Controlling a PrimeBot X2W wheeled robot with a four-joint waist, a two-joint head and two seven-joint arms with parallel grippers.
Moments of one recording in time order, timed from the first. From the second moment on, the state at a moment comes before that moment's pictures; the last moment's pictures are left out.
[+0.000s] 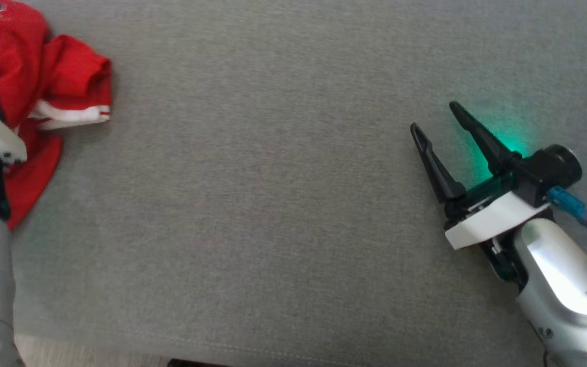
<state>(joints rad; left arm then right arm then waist) -0.82 0.32 0.15 0.88 -0.15 -0.08 -0.15 -0.42 -0.34 0.47 0.32 0.32 0.13 -0.26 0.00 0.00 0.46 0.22</state>
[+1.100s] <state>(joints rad) -0.91 0.20 -0.18 0.62 -0.15 -0.13 -0.18 -0.32 -0.15 0.51 0.39 0.36 0.13 -0.26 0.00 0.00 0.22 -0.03</state>
